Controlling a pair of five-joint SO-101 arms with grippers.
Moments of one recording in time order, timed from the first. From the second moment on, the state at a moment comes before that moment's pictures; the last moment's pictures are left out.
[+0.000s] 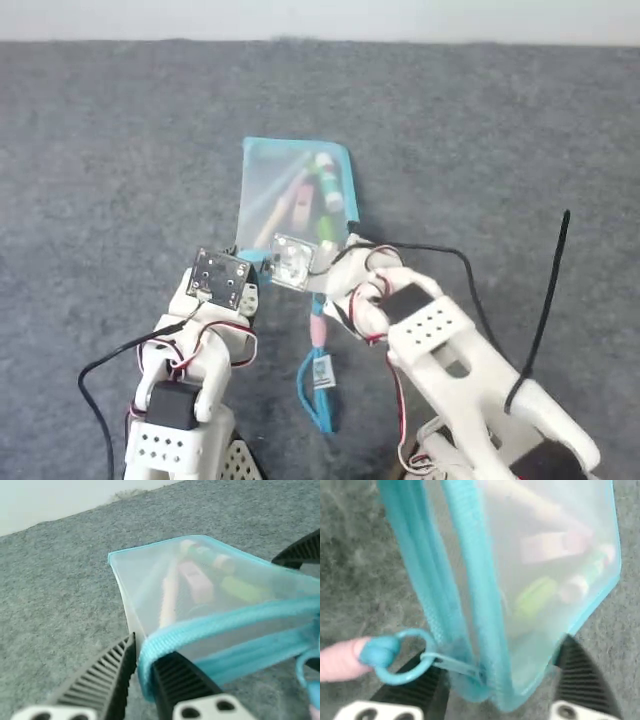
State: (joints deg) left arm 4.0 -102.7 97.0 49.0 -5.8; right arm -36.4 -29.2 57.2 33.5 40.4
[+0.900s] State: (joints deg) left arm -10.4 -102.8 82.6 57.4 -5.8; right arm -33.1 -27.2 44.7 37.5 19.8
